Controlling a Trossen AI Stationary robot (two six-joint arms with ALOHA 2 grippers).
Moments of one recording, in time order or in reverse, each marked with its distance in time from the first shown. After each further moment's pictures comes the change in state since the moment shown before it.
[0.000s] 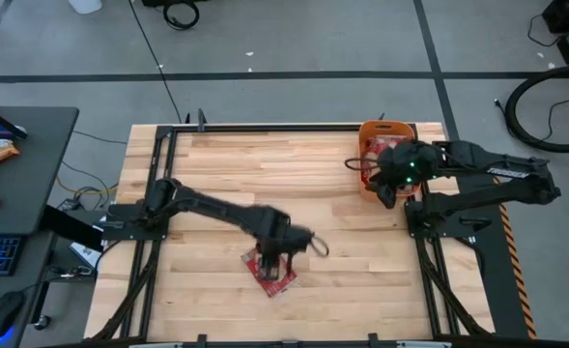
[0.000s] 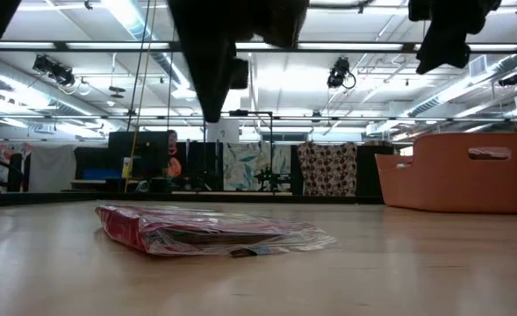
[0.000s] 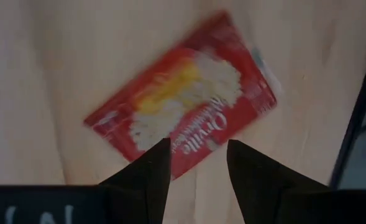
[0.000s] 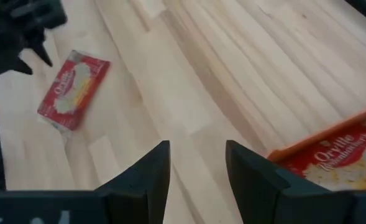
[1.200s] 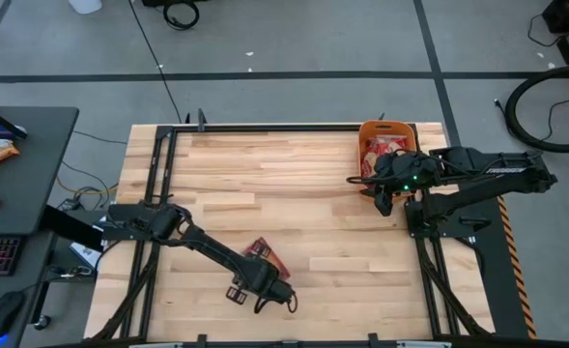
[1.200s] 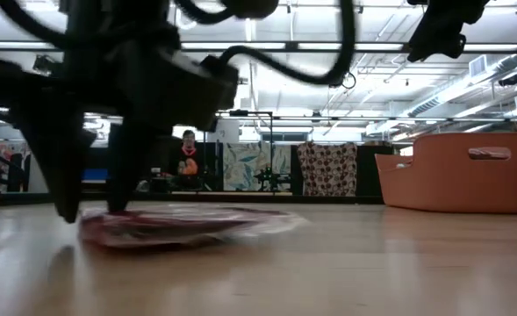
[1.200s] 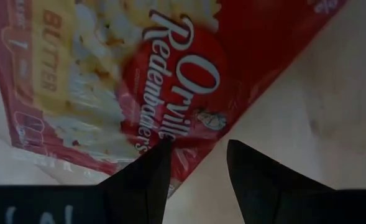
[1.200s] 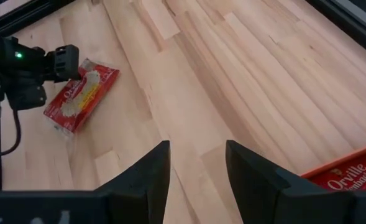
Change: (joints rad) left arm -0.247 0.149 -0.132 -0.061 -0.313 0.247; right arm 0.199 0.020 -0.002 0.085 0.172 0.071
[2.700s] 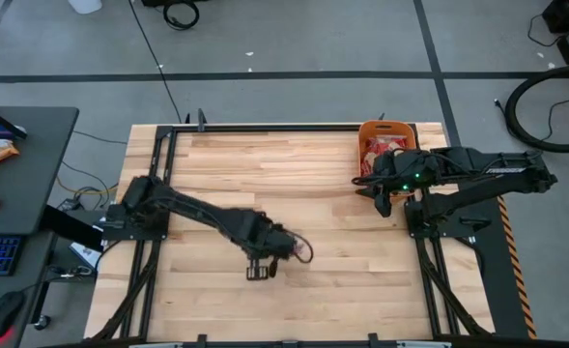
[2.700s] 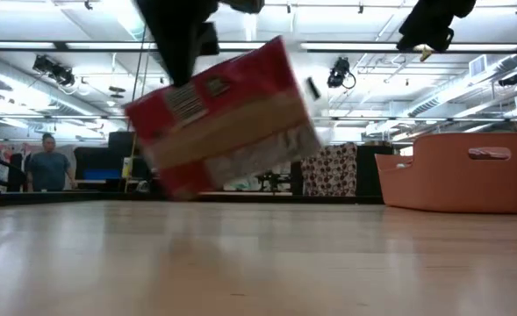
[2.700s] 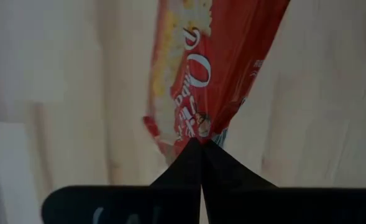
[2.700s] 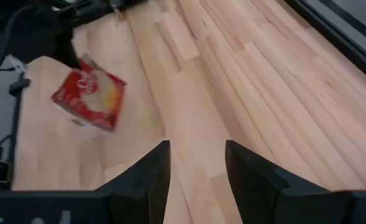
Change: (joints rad) left arm 0.172 -0.296 0.011 0.061 0.075 -0.344; right arm 0.000 0.000 0.000 0.095 -0.024 -0.105
